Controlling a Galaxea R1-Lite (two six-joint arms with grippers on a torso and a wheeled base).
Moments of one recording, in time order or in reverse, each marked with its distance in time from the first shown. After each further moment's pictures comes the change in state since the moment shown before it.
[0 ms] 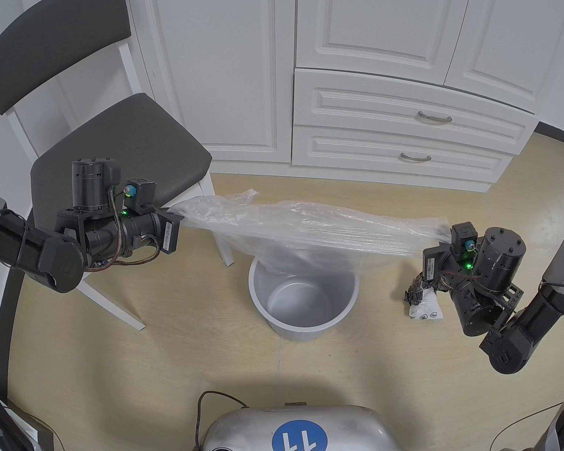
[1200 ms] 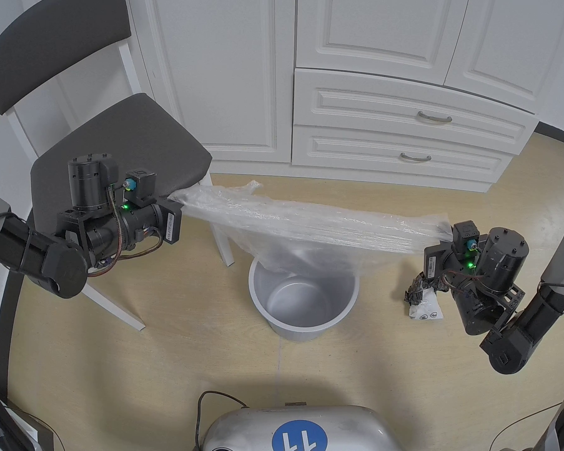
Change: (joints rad) left arm -0.019 0.007 0.022 -0.150 0.007 0.009; right arm -0.002 0.009 0.007 -0.048 0.040 -0.013
